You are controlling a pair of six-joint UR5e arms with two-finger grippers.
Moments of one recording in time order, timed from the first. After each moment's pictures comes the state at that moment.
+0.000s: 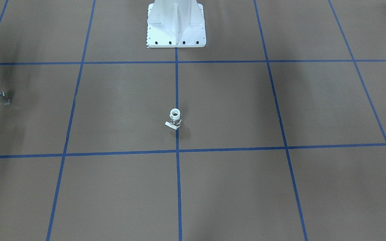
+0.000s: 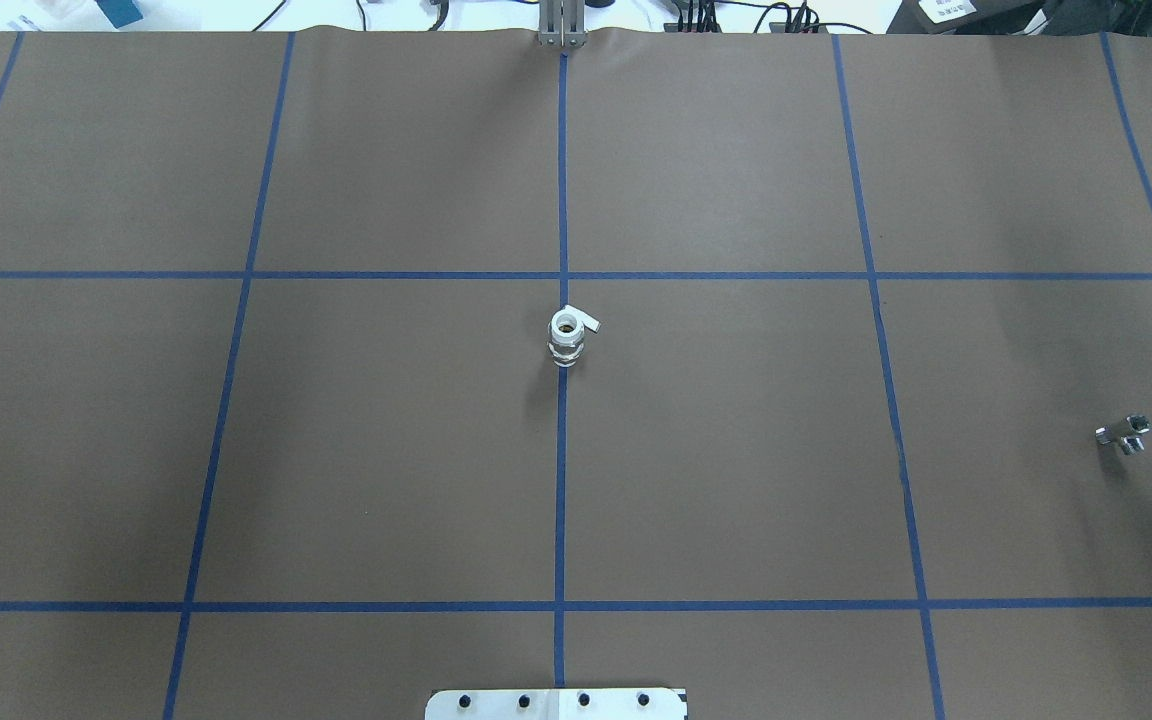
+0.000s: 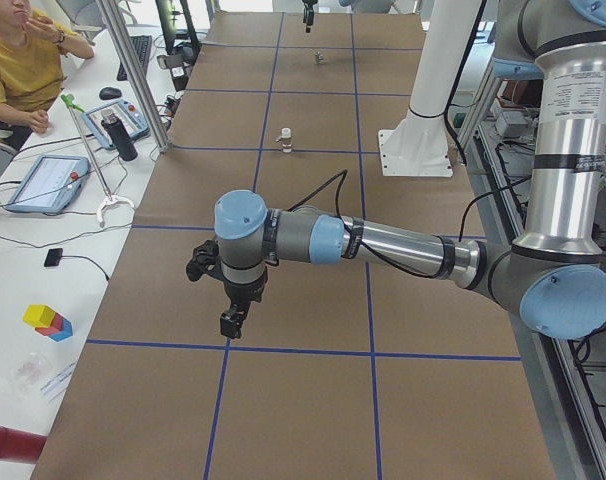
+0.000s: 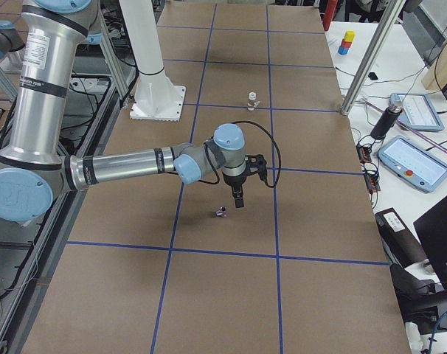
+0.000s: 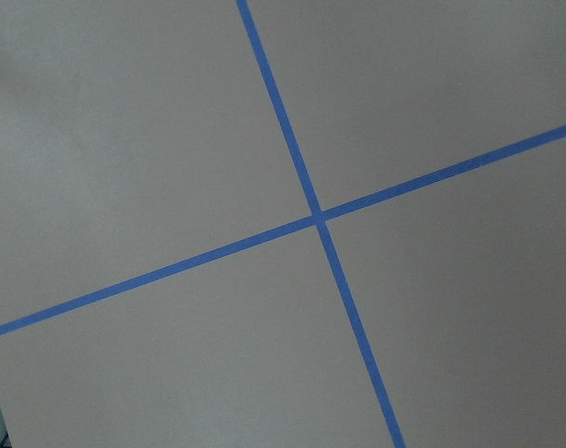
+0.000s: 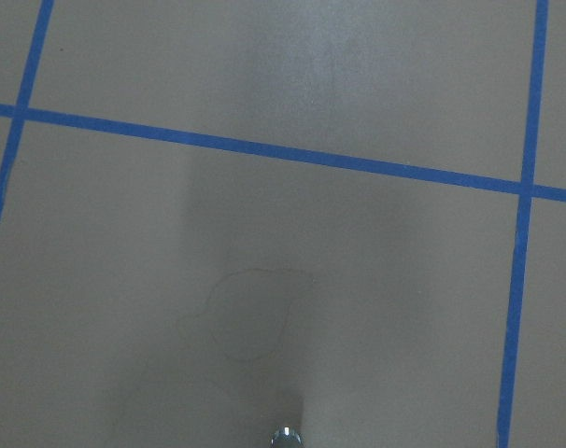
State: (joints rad) left arm -1.61 -1.58 -1.75 -1.50 -2.25 0.30; right arm 1.18 -1.83 1.89 -1.11 2.22 0.45
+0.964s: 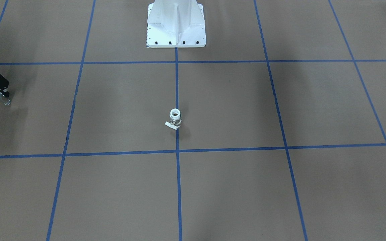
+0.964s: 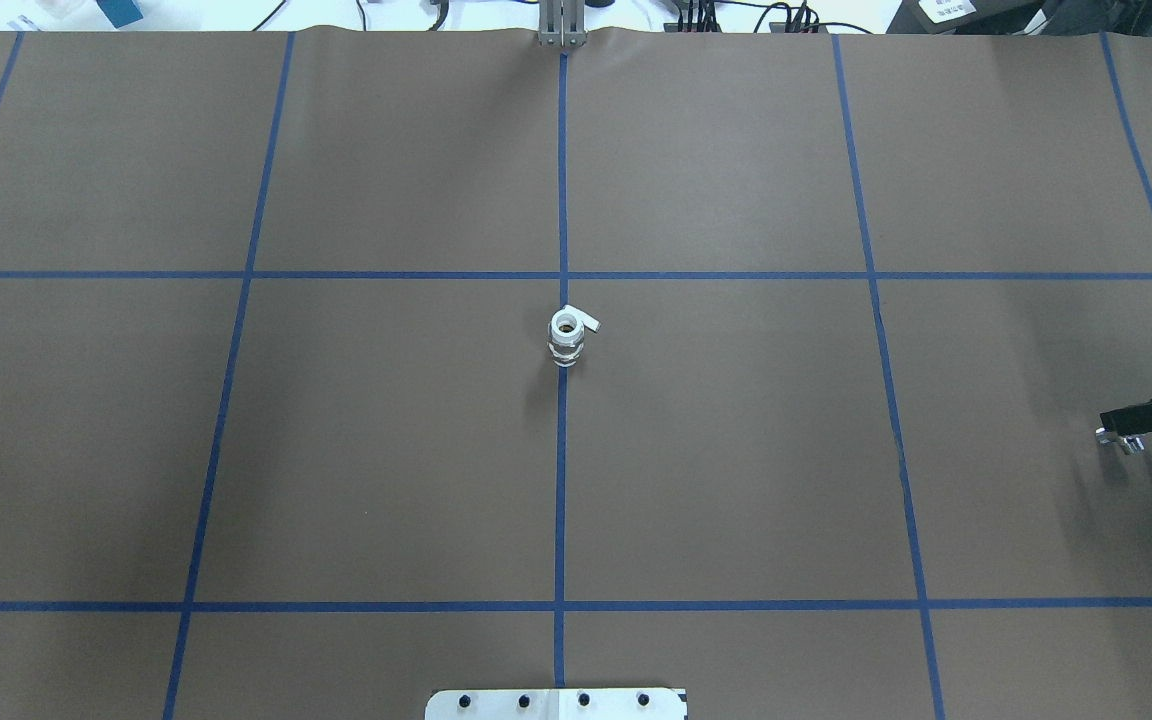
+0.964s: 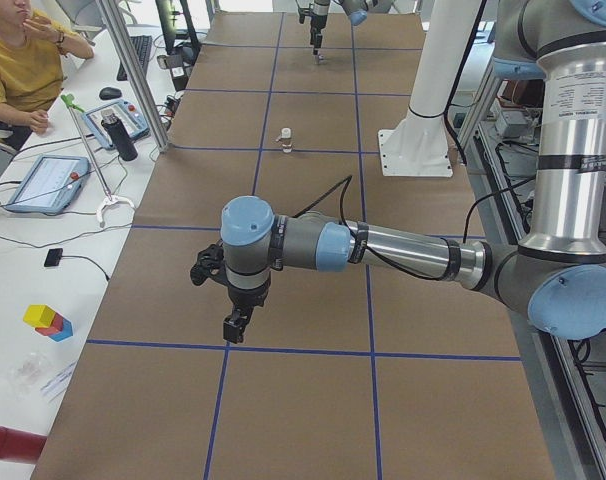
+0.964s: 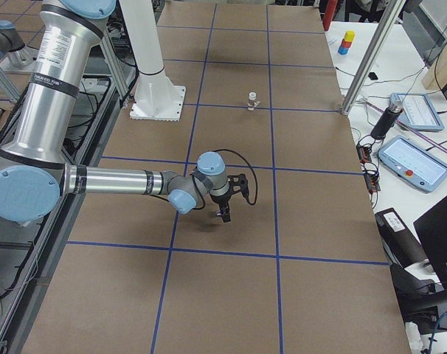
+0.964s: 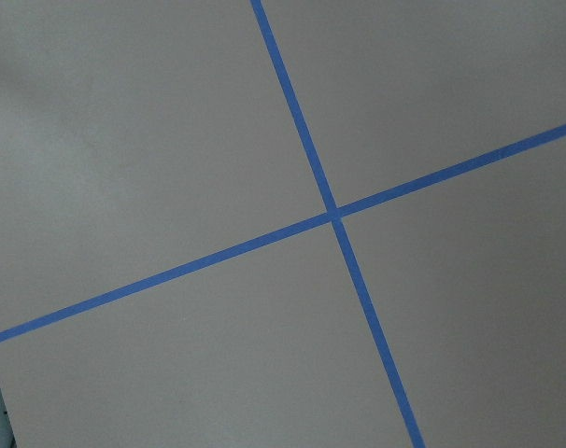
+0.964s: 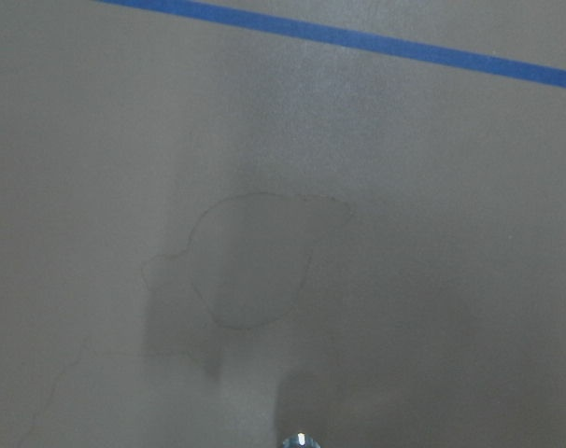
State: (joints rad) left arm -1.61 -1.56 -1.75 -1.52 -2.25 0.30; right arm 0.95 -1.88 1.72 -0.75 2.06 0.66
